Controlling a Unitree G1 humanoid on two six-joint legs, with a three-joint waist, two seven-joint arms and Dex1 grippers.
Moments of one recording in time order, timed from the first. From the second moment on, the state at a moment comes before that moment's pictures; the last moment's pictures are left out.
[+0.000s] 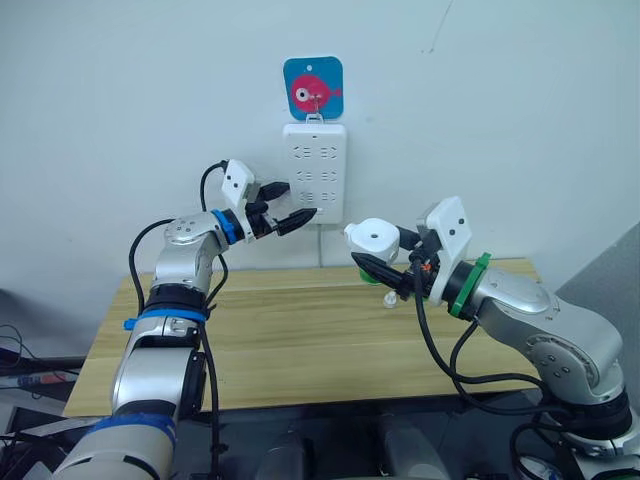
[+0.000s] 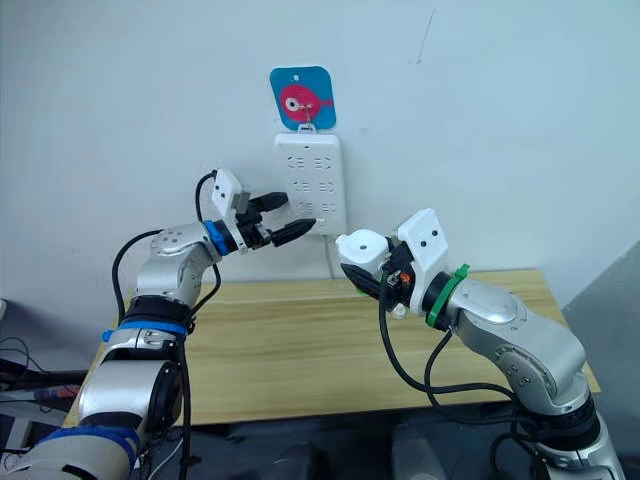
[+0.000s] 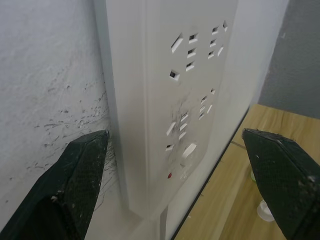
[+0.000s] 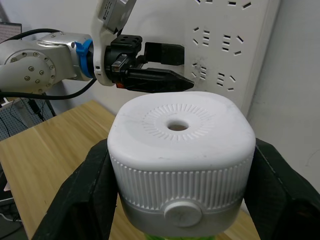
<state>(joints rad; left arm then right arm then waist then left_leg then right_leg) -0.86 0.42 0.06 0.73 -0.27 0.05 -1.04 -0.39 -0.50 0.10 -0.67 0.73 0.91 0.24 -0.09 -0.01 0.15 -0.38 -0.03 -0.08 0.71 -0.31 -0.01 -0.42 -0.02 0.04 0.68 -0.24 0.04</state>
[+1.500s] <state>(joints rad) -0.90 0.43 0.05 0.66 -0.27 0.20 -1.10 -0.63 -0.17 0.19 -0.40 0.41 1.00 0.02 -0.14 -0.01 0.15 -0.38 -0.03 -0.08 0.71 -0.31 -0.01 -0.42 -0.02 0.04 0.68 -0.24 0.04</state>
